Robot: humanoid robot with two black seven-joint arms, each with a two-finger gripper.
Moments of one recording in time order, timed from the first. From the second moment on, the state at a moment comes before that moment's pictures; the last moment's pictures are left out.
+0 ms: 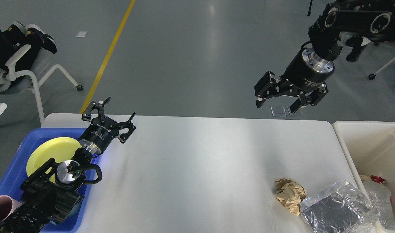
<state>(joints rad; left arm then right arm) -0.57 0.14 -1.12 -0.49 -0.14 -0.63 0.07 2.10 -0.24 -1.13 1.04 0.04 0.96 -0.10</state>
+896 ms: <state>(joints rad) -0.57 0.14 -1.12 -0.49 -0.14 -0.63 0.07 1.47 -0.42 -1.27 0.98 0.07 0.59 -0.11</state>
